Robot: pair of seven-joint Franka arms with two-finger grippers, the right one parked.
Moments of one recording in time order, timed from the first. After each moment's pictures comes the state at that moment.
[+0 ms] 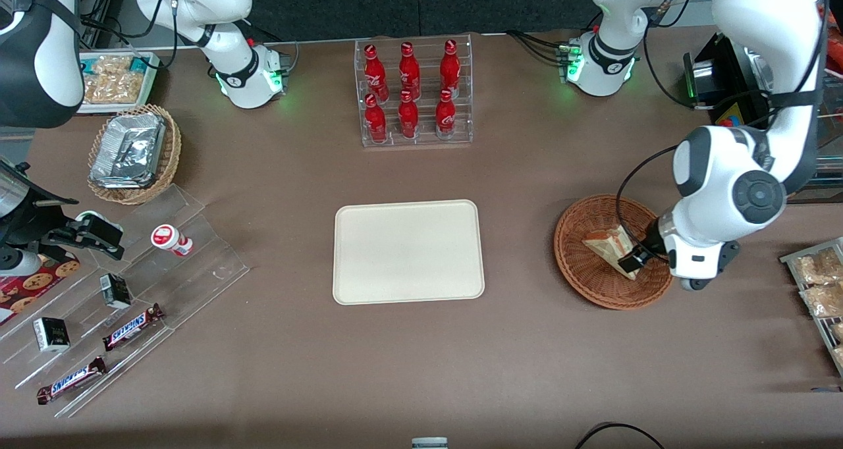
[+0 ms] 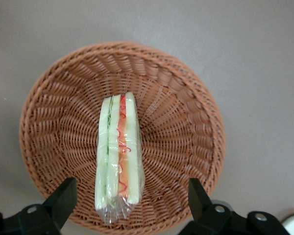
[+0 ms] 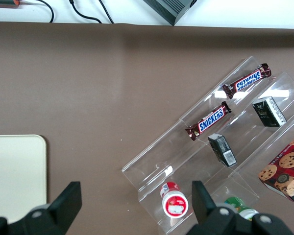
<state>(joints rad) 0.02 0.30 -0.15 -1.94 0.01 2.16 -0.84</state>
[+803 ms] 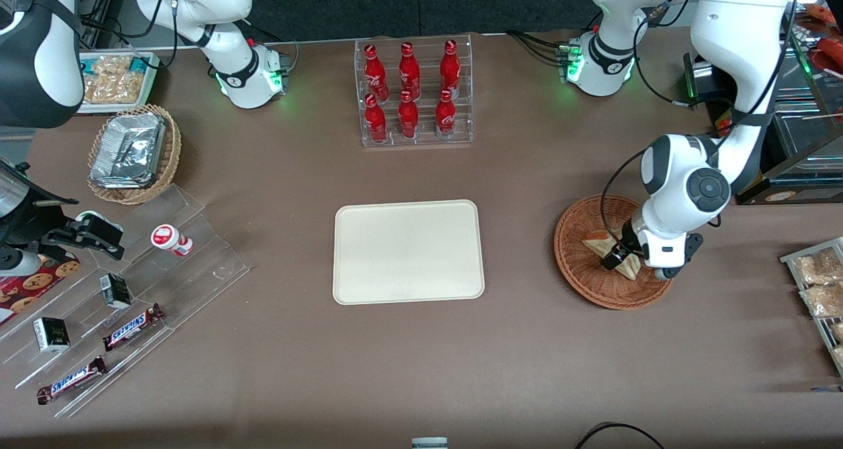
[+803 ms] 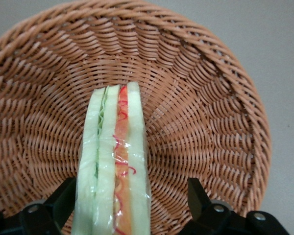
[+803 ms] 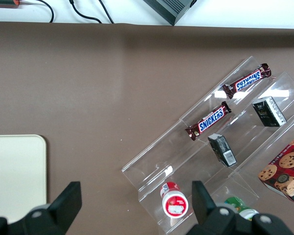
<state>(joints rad) 0.02 0.34 -0.15 -2.16 0.01 2.51 -0.89</state>
